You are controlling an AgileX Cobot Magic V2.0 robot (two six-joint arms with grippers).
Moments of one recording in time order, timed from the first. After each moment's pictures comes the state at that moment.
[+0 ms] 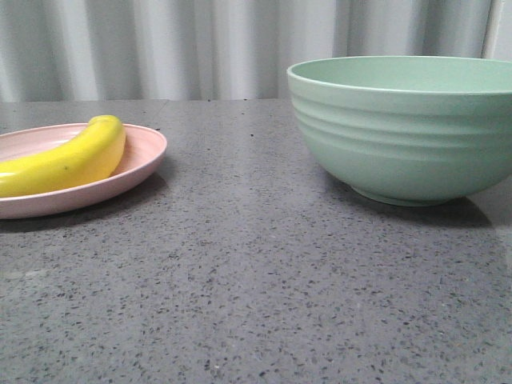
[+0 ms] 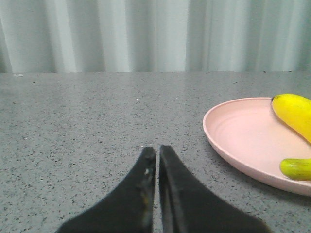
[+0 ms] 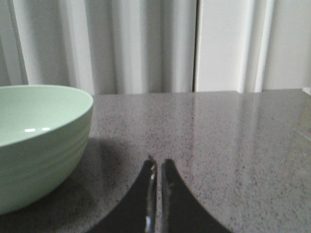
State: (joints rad) left arm 0.02 -0.01 0.00 -0.05 0.10 0.00; right arm -0.14 -0.01 0.01 -0.05 0.04 0.02
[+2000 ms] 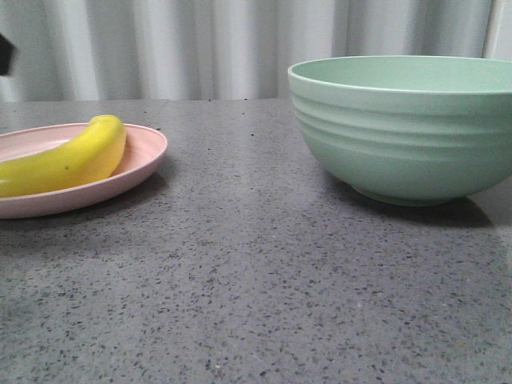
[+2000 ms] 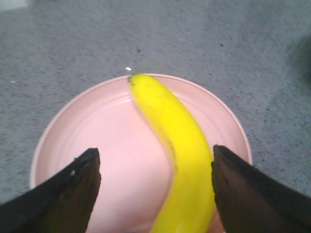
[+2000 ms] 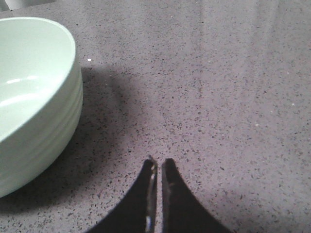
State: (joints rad) left arm -0.45 0.99 -0.68 -0.07 0.32 0.00; right arm -0.14 0.47 -0.34 0.08 0.36 0.02
